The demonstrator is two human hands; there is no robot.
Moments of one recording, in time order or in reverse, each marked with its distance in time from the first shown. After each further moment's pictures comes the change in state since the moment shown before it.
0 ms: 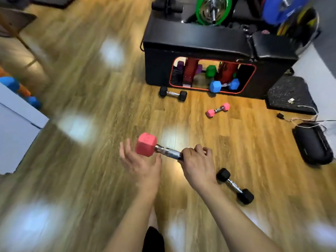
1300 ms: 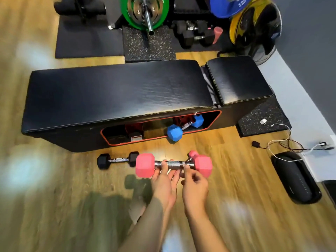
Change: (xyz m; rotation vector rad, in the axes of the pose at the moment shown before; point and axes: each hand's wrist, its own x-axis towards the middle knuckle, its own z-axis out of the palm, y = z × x) left_hand 0.351 0.322 0.578 -0.956 -0.531 -1.138; right_hand 0.532 0.353 0.116 1.260 0.320 1.324
